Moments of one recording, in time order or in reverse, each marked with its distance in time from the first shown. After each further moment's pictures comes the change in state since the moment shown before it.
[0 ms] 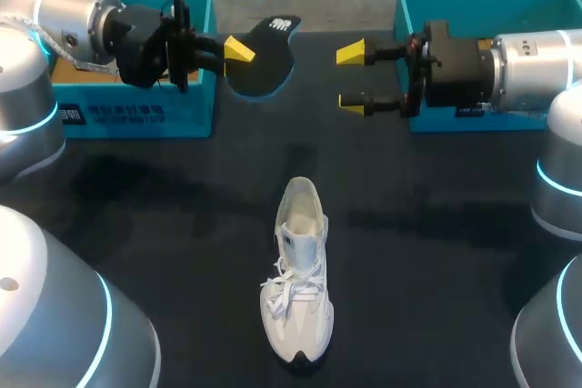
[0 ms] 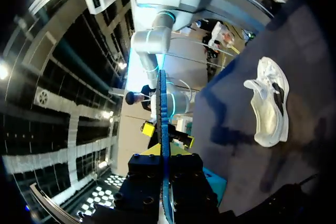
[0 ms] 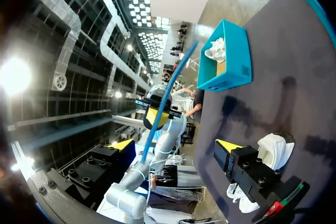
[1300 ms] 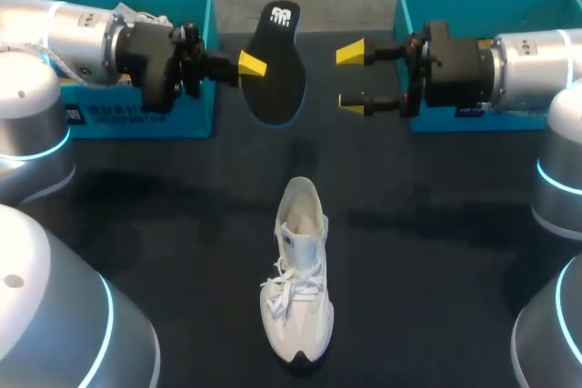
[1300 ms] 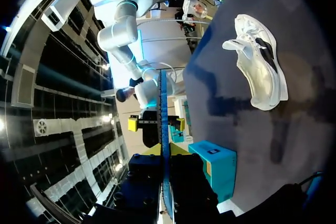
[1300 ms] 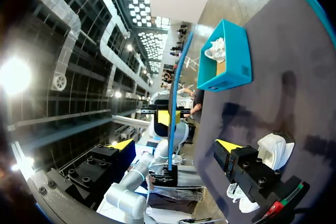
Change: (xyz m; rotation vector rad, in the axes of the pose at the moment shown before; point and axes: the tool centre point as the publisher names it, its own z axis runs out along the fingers) left arm 0.020 0.016 0.012 -0.134 0.043 0.249; right arm 0.000 0.000 0.000 0.001 -0.002 0.000
